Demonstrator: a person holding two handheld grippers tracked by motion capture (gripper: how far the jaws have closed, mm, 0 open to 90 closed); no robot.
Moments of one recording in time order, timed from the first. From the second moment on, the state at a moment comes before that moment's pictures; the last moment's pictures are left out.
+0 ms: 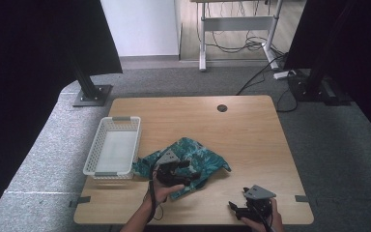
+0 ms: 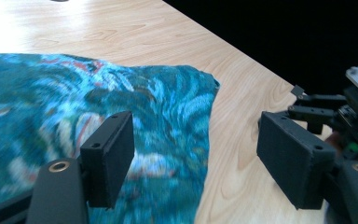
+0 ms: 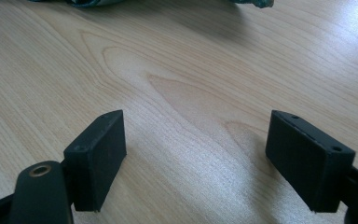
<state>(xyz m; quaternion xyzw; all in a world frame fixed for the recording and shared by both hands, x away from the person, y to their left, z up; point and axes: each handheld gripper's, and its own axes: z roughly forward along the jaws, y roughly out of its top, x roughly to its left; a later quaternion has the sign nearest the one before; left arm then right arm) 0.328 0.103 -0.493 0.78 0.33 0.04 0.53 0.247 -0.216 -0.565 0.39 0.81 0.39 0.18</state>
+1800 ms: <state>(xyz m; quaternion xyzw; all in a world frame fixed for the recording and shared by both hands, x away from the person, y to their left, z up) 0.238 0.198 -0.535 0.80 0.35 0.14 0.46 0.244 -0.217 -0.565 0.39 0.81 0.39 0.18</state>
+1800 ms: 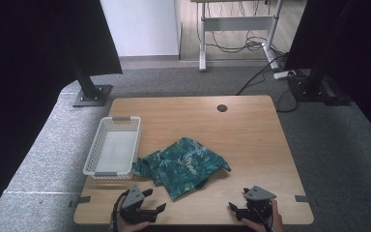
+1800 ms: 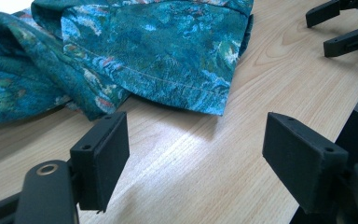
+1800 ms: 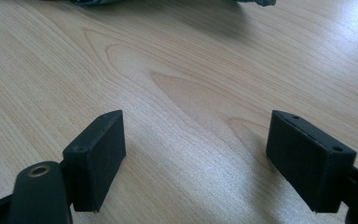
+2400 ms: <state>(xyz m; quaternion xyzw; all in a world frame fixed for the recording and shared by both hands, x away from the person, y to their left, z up) 0.266 0.113 -0.522 0.83 0.30 0.17 0.44 0.245 -0.217 -0.565 0.39 0.82 0.39 0.18</state>
